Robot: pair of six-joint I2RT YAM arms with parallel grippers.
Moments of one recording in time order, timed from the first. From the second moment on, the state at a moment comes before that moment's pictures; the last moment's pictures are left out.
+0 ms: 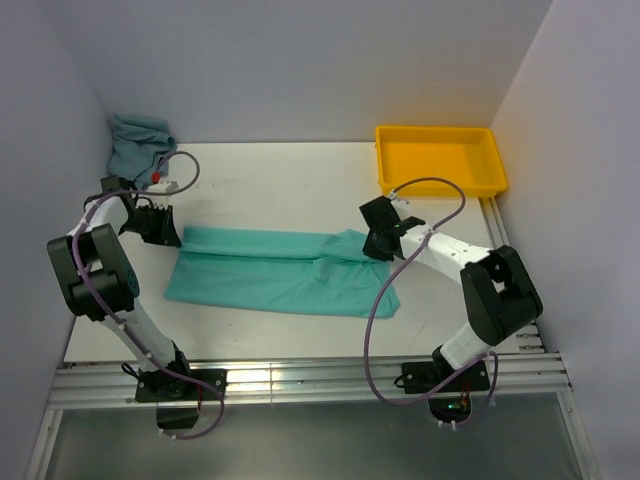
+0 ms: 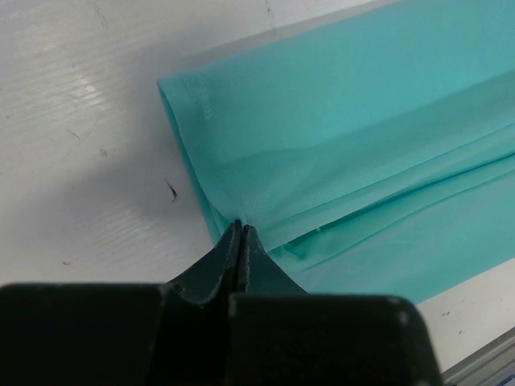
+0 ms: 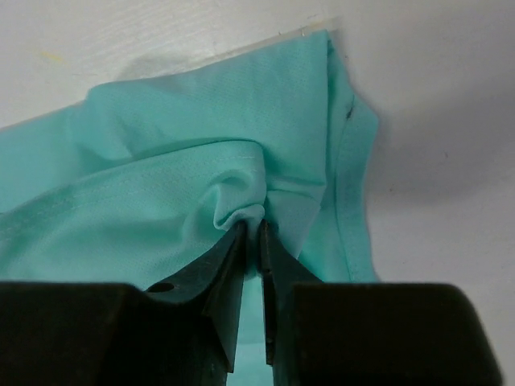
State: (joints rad) left arm 0.35 1.80 1.27 -0.75 0.56 0.56; right arm 0.48 1.54 0.93 -0.44 0.27 0.80
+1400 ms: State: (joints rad) left arm 0.30 1.85 1.42 -0.81 0.58 0.47; right arm 0.81 1.75 1.09 -0.37 0.26 0.88
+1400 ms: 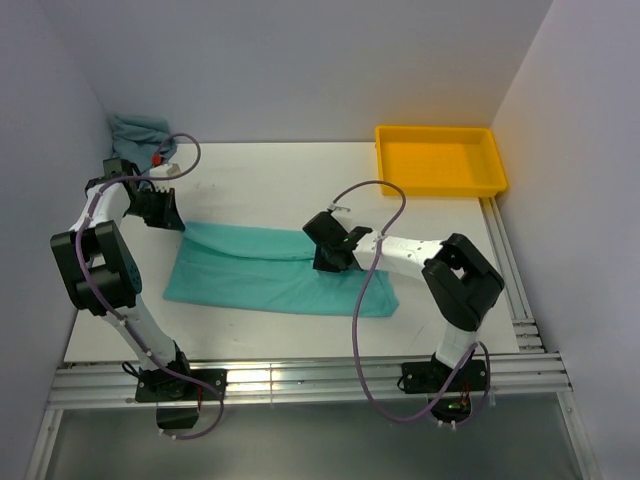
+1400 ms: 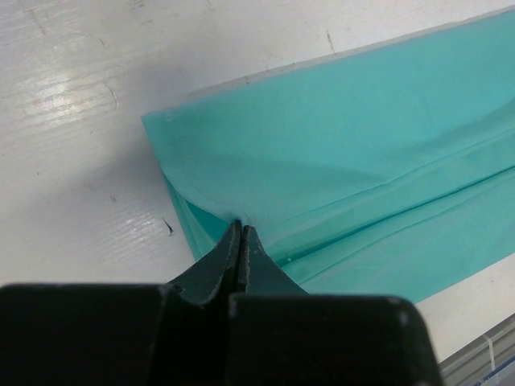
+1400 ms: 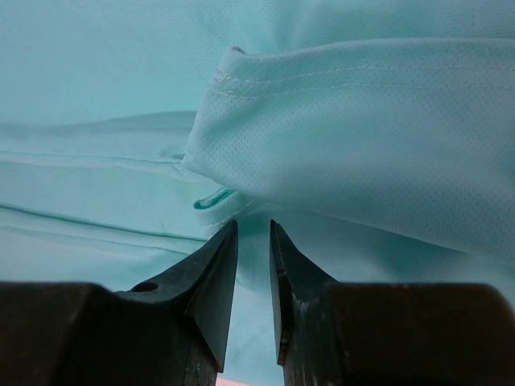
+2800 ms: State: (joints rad) left arm 0.33 1.77 1.16 -0.72 0.40 0.55; right arm 0.80 1.58 1.08 -0.42 0.29 0.90
